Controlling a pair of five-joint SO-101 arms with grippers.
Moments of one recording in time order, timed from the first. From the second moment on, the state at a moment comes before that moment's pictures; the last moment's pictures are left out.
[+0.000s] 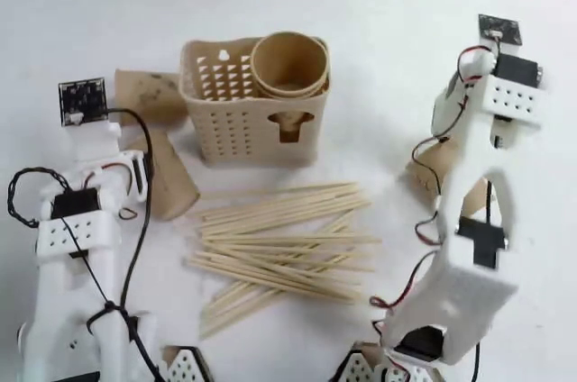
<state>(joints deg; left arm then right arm) -19.9 -35.6 58.3 41.2 -1.8 14.2 18.5 -19.8 88.9 7.1</state>
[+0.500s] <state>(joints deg) -18.0 -35.6 58.3 41.2 -1.8 13.5 33.6 -36.7 97.5 7.1</state>
